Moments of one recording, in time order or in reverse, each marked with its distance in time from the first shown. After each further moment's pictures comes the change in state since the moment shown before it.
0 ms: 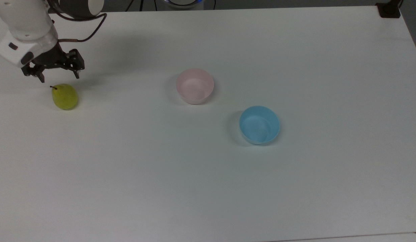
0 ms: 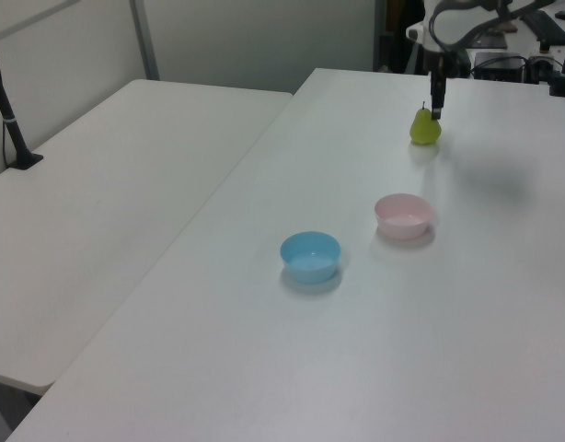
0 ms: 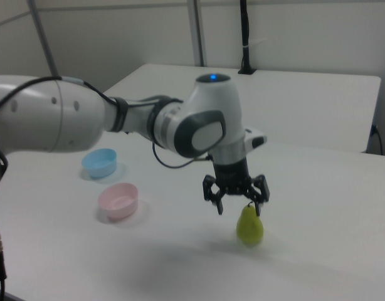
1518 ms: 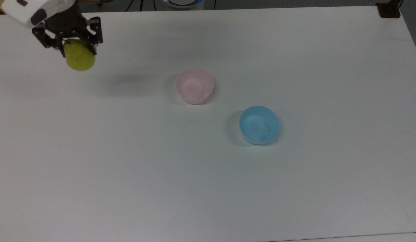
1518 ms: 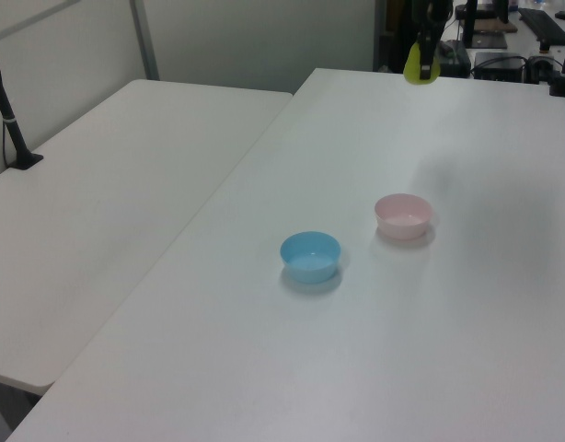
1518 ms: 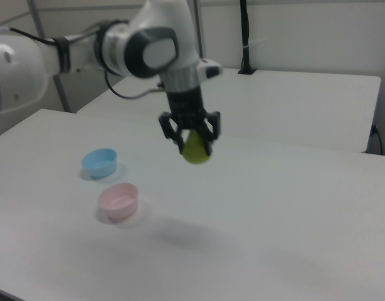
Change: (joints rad) arm 0.158 -0.150 0.005 0.190 0.045 -0.366 0.168
